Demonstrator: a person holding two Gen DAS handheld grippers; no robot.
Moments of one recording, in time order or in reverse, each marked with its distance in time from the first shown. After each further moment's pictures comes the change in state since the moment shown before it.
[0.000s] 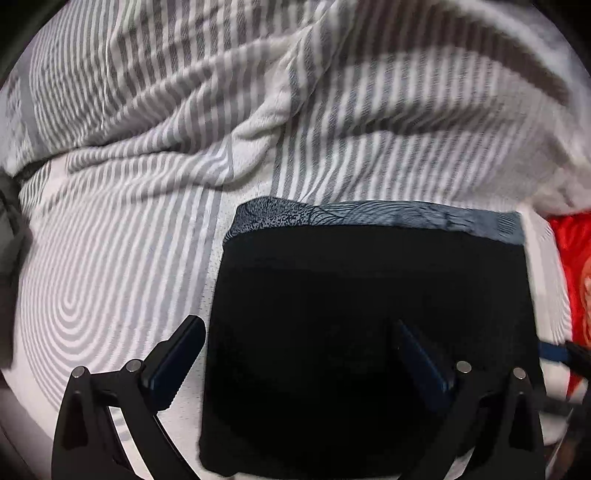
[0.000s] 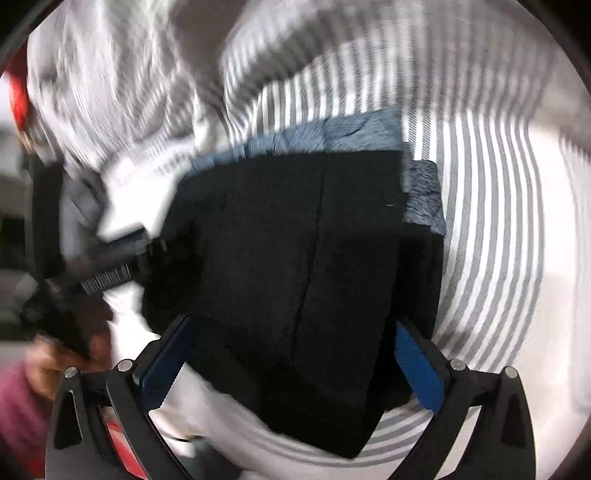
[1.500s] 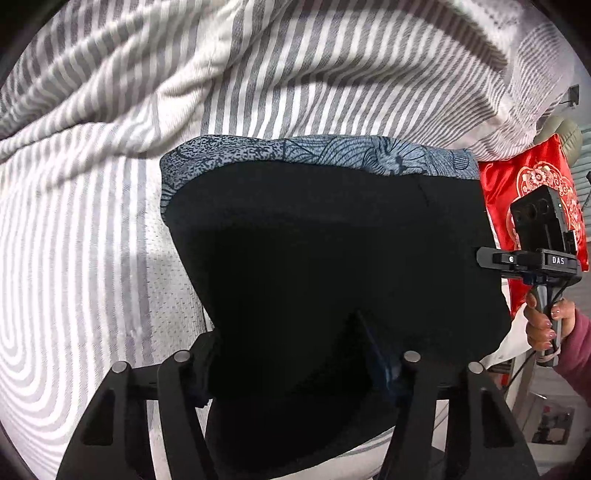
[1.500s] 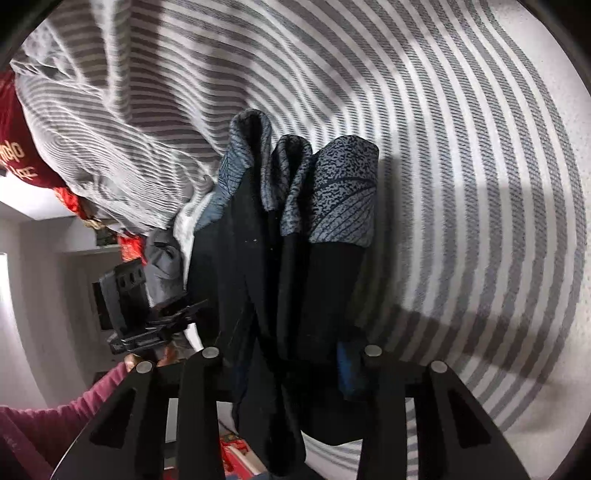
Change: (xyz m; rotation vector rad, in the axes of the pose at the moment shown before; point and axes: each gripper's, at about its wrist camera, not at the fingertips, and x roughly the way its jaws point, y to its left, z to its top) left arm 0.013 0.019 -0.008 0.138 0.172 -0.372; right arm 0.020 -0.042 0.026 0.185 0.022 0.337
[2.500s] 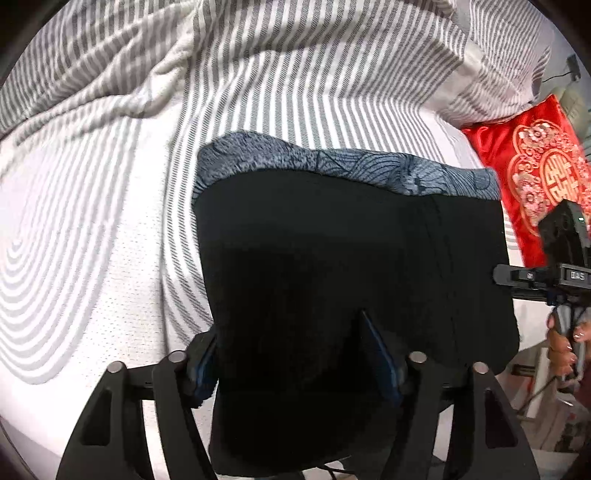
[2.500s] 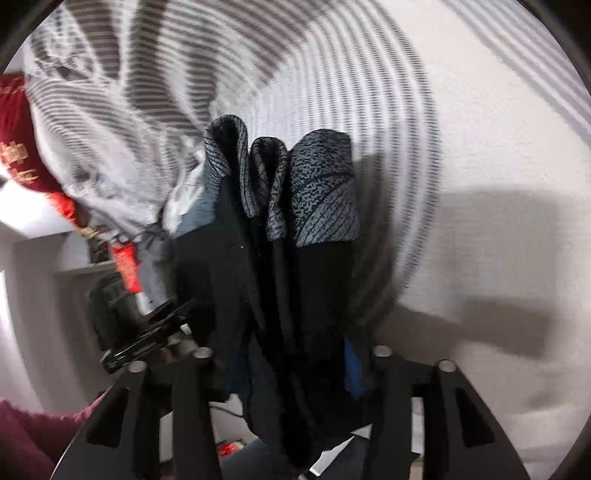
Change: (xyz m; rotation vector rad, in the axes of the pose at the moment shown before) left arm -0.002 -0.090 -0.087 0.008 -0.043 0.157; right arm -0.066 -0.044 -0.114 0.099 -0.054 -0.130
